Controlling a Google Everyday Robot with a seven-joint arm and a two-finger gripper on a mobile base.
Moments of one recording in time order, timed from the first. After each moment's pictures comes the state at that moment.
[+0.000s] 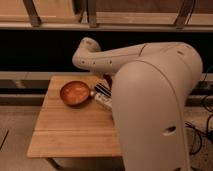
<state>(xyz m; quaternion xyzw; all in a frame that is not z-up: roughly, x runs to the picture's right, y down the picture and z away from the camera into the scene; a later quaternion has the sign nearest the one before) 0.019 -0.090 0.802 0.01 0.18 0.58 0.80</state>
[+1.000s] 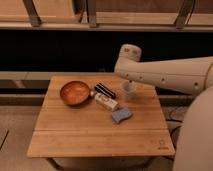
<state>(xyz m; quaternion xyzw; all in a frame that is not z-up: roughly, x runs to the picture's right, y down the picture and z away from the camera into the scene) 0.131 -0.125 0.767 0.09 0.00 0.60 0.79</state>
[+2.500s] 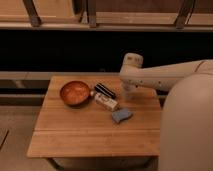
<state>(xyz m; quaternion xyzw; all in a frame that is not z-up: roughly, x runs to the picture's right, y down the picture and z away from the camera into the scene) 0.145 -0.097 0.833 0.07 0.05 0.55 0.83</state>
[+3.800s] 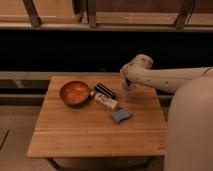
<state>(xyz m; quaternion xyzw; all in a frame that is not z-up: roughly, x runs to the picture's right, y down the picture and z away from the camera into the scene) 0.127 -0.104 0.858 0.01 -0.07 0.61 0.79</state>
